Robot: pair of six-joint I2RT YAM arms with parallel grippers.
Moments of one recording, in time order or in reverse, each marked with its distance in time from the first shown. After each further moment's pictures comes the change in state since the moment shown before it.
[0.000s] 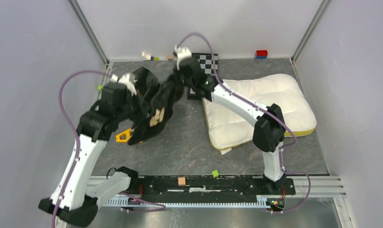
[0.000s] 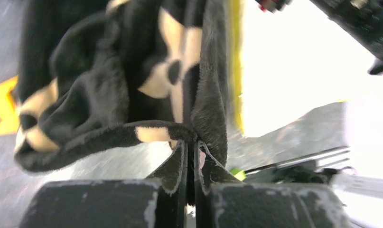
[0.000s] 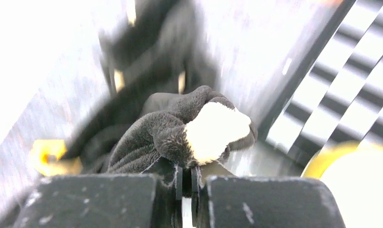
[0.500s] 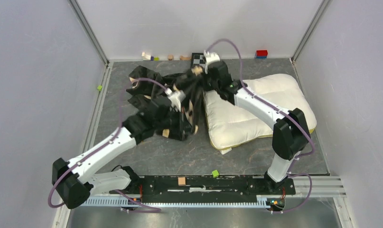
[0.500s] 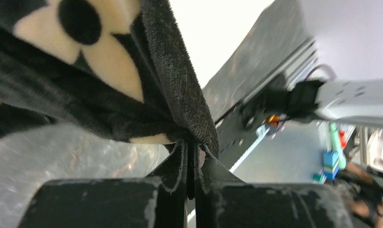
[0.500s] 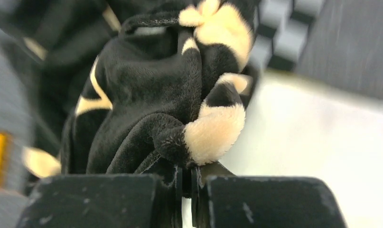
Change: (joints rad) left arm -0.367 0.206 -0.190 0.544 0.243 -0.060; right arm -0.202 -0.163 -0.116 0.078 0.014 -0.084
